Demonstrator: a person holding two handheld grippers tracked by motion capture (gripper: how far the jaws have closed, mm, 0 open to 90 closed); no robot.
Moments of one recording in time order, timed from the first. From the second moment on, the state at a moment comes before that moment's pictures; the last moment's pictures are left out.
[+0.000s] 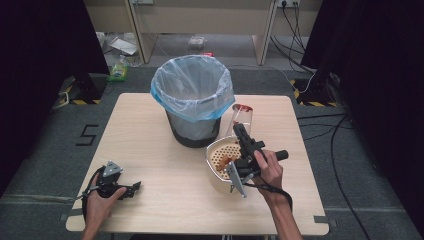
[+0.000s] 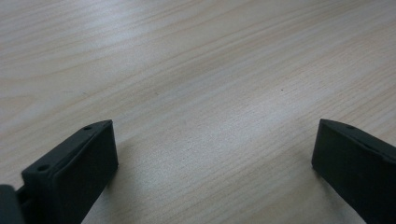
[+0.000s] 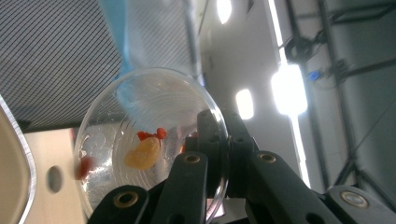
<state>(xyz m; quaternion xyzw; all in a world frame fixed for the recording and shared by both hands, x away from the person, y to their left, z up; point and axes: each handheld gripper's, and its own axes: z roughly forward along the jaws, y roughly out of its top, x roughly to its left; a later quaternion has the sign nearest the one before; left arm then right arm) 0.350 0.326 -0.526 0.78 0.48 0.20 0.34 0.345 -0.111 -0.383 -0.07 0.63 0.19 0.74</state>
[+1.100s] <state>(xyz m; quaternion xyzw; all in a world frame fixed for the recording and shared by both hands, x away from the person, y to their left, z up) 0.350 0.326 -0.526 0.78 0.48 0.20 0.34 0.348 -0.107 -0.406 -0.13 0.61 0.11 0.77</state>
